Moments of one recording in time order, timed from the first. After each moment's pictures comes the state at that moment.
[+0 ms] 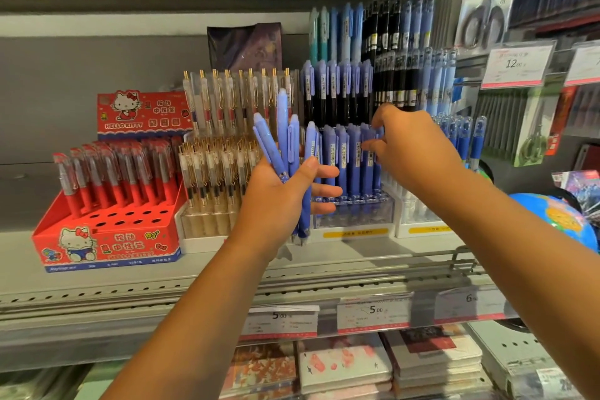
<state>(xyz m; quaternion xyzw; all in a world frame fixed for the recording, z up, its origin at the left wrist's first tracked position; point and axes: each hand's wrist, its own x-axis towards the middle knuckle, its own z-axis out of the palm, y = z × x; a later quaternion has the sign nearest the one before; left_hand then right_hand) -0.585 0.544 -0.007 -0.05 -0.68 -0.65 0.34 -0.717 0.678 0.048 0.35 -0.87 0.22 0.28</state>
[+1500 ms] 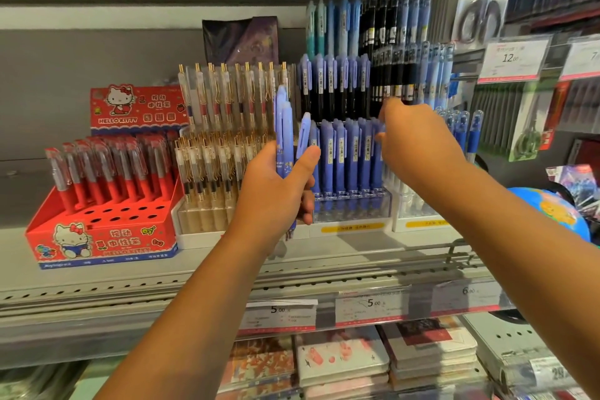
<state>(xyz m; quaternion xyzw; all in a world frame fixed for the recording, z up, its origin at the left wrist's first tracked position) -0.589 0.538 -0.009 0.00 -0.70 -0.61 0.37 -0.717 0.681 0.047 0.32 -0.87 0.19 0.31</state>
